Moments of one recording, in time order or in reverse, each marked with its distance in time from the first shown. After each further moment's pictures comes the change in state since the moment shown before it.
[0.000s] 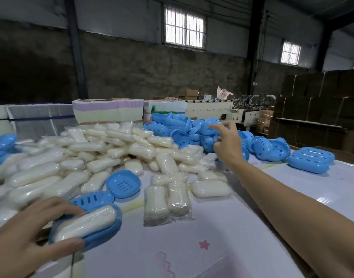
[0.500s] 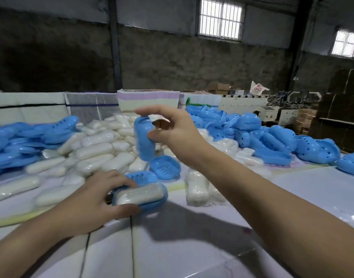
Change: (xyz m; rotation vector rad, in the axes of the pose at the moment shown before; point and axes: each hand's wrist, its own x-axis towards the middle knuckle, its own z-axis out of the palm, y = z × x) left_hand -0.020 0.084 -0.058 -0.230 0.012 0.125; right_hand -0.090 -0.237 0.016 1.040 -0.694 -0.246
